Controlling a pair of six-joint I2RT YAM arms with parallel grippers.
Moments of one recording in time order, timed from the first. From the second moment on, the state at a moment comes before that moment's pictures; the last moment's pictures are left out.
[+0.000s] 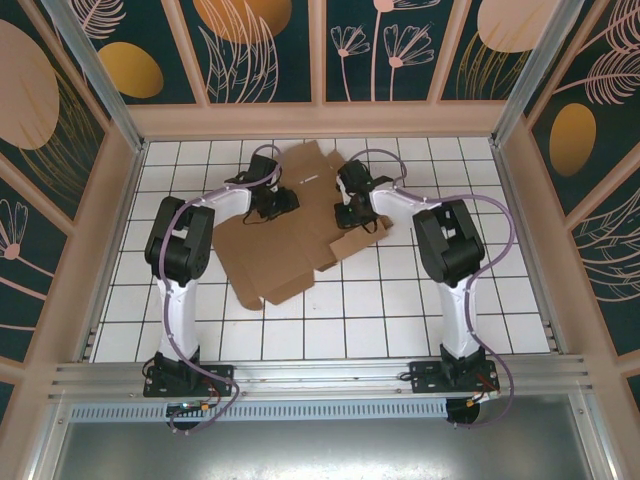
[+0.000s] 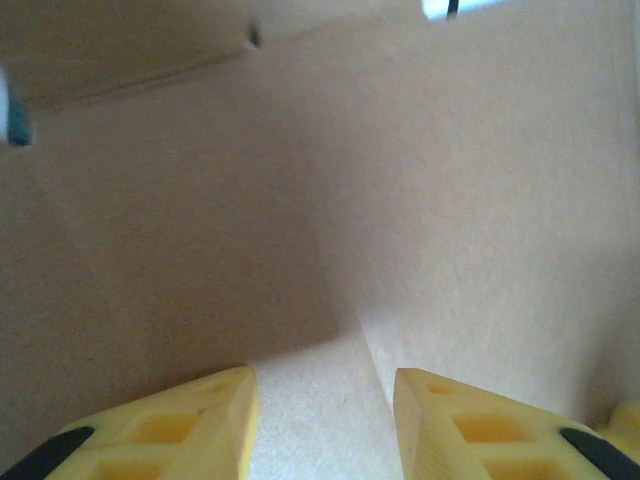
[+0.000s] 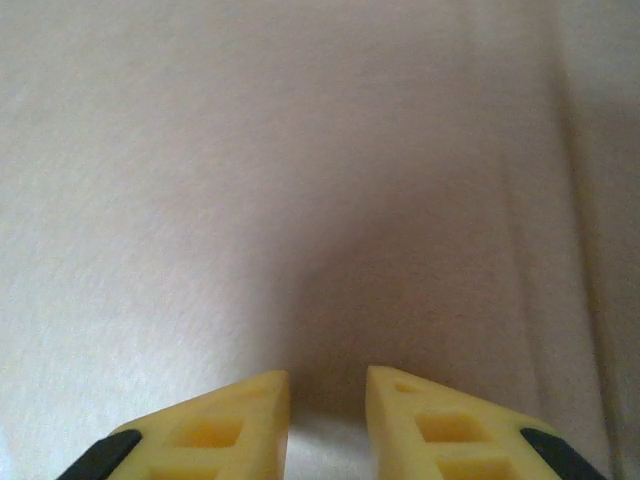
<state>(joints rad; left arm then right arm) -0.34 2.15 1.47 -0.32 0.28 -0.67 0.53 2.09 1.49 -0.57 -0.08 0.21</state>
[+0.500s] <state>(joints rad) -0.34 2.01 1.33 -0.26 0.36 -0.71 0.29 1.81 1.37 -0.46 -0.34 0.29</state>
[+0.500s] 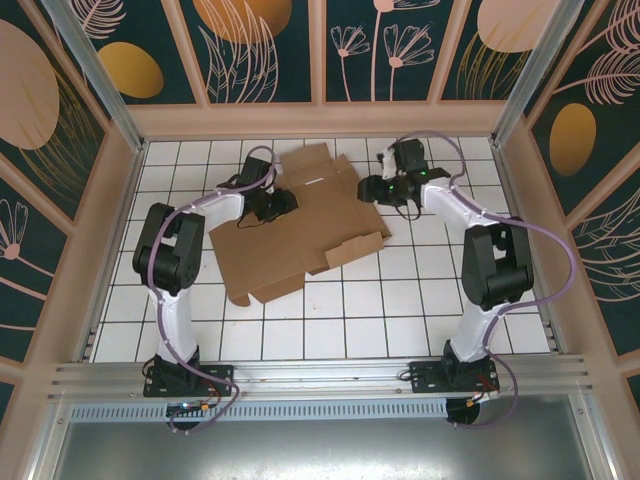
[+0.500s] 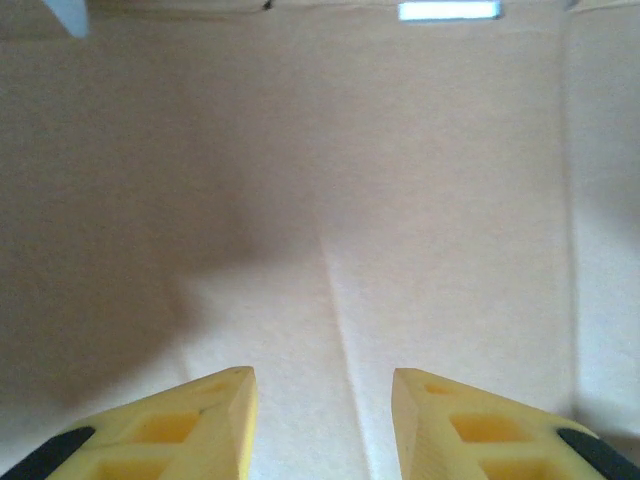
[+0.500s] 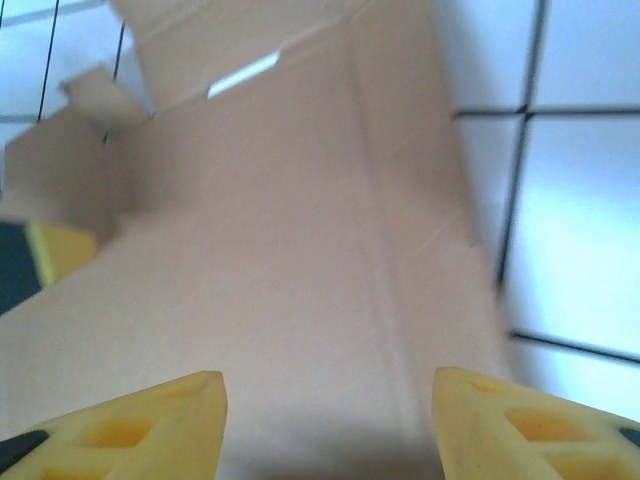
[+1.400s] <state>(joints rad) -0.34 2.04 1.22 -0.12 0.46 -0.79 0.20 2.21 1.58 -0.54 -0.89 0.15</state>
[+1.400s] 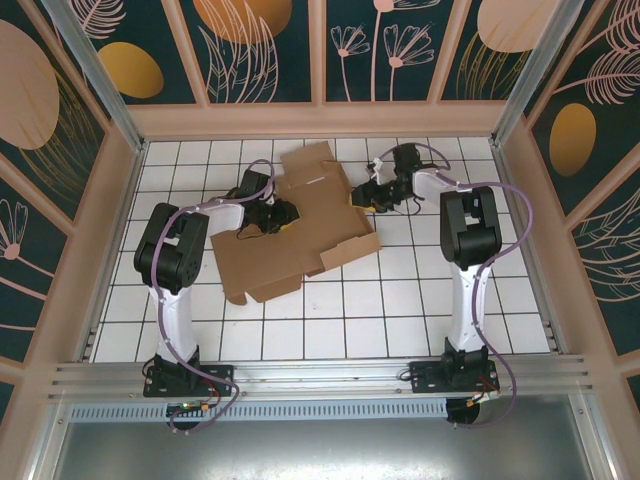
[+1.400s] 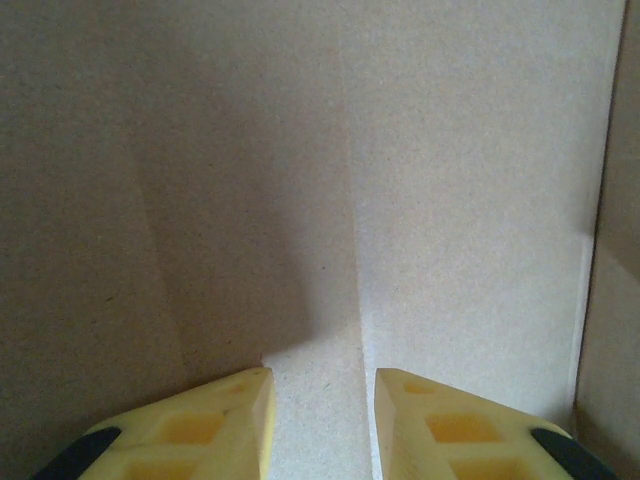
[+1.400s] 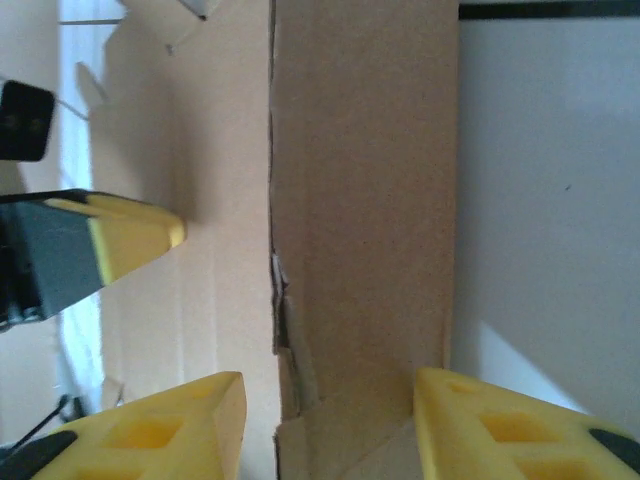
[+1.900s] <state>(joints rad) -0.34 2.04 1.21 -0.11 0.46 -0.79 0.16 2.20 1.56 -0.53 -0.85 0.20</state>
